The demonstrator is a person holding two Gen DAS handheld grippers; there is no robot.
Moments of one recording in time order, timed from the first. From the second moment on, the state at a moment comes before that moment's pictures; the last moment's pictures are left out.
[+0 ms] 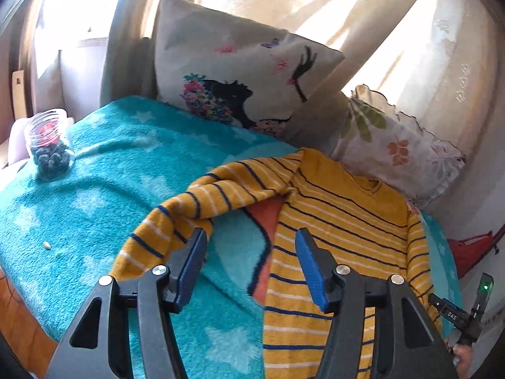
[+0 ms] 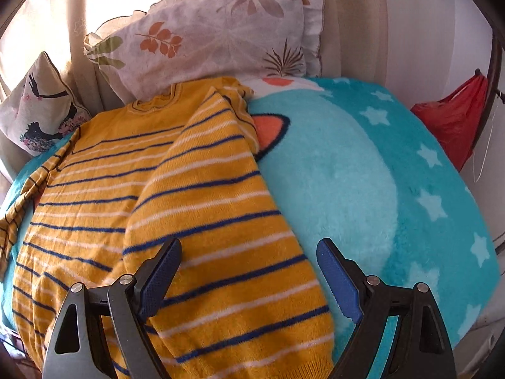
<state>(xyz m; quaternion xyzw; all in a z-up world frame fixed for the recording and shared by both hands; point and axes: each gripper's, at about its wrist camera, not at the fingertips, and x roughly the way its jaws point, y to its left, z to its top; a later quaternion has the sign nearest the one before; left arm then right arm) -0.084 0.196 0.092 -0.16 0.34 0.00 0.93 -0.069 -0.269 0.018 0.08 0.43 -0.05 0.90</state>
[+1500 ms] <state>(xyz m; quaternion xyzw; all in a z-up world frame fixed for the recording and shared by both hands) -0.148 0.112 0.014 -0.08 0.46 -0.07 0.88 -0.133 -0.221 0.010 0.15 0.45 0.17 0.86</state>
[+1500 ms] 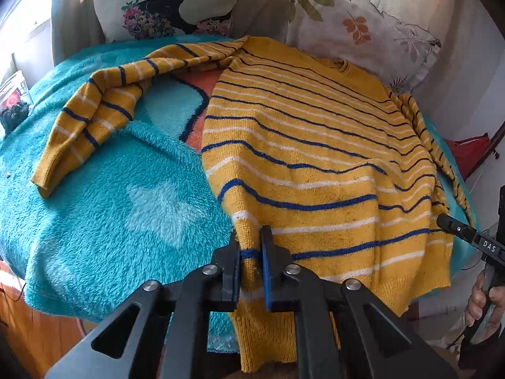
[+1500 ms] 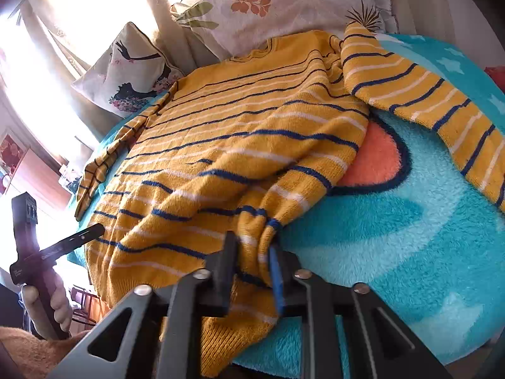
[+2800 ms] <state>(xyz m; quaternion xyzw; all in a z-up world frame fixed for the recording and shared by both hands) -0.100 0.187 0.050 -0.22 0.41 -0.06 0.89 -0.079 -0.490 0.096 0.36 0.22 -0.20 0.88</state>
